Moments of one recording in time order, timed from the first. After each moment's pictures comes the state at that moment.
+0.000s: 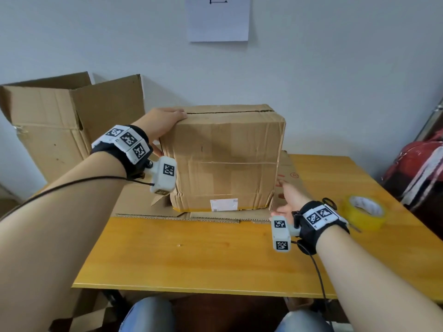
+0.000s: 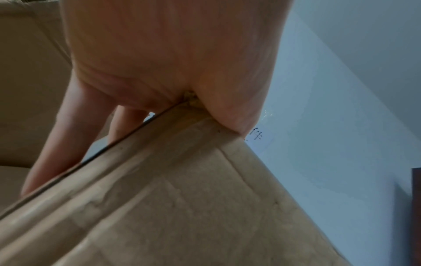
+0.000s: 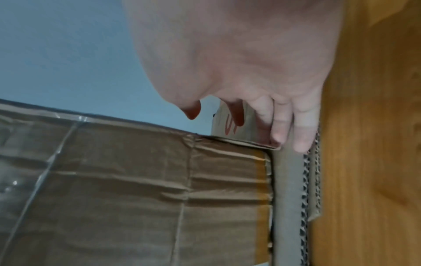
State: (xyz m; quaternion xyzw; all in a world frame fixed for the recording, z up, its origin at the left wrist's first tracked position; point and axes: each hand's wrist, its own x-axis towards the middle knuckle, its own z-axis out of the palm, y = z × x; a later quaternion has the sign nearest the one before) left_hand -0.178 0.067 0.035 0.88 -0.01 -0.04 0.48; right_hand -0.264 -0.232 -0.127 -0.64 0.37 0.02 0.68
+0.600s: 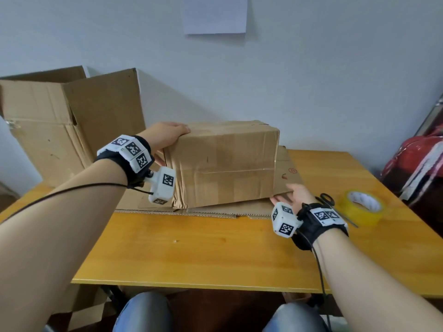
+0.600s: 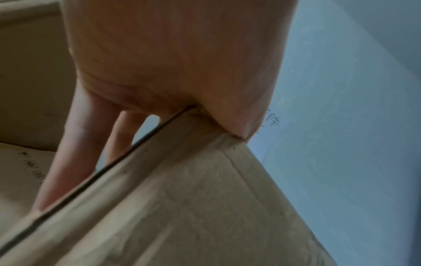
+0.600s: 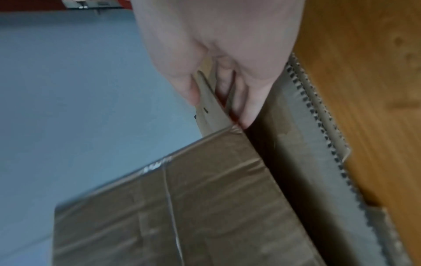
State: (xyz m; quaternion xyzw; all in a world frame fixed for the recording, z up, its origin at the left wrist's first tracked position) left_hand -0.179 0.054 0.002 0.90 -0.02 -0.08 0.44; right_hand -0.273 -0.242 -0.138 -0.40 0.34 -0.09 0.85
